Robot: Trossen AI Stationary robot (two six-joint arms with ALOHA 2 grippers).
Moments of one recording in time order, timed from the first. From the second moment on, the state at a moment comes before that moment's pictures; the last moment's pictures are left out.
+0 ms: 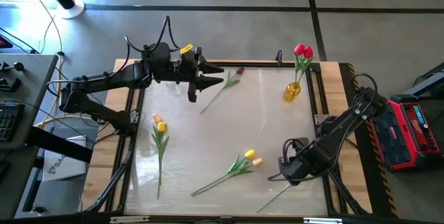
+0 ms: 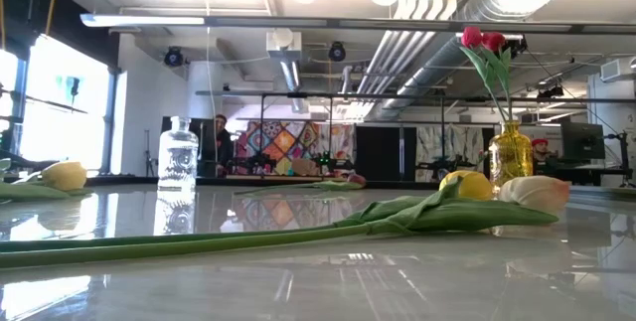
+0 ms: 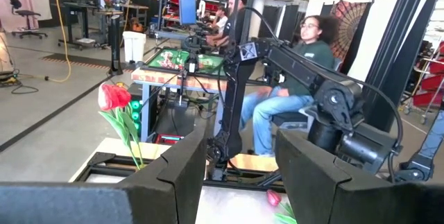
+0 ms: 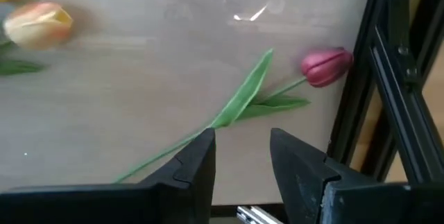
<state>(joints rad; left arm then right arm) 0.23 1.31 1.32 0.00 0.25 -0.13 0.74 1.51 1.25 -1.33 -0.11 2.24</state>
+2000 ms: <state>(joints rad) 0.23 1.31 1.32 0.00 0.25 -0.13 0.83 1.83 1.26 -0.94 -0.22 2.38</state>
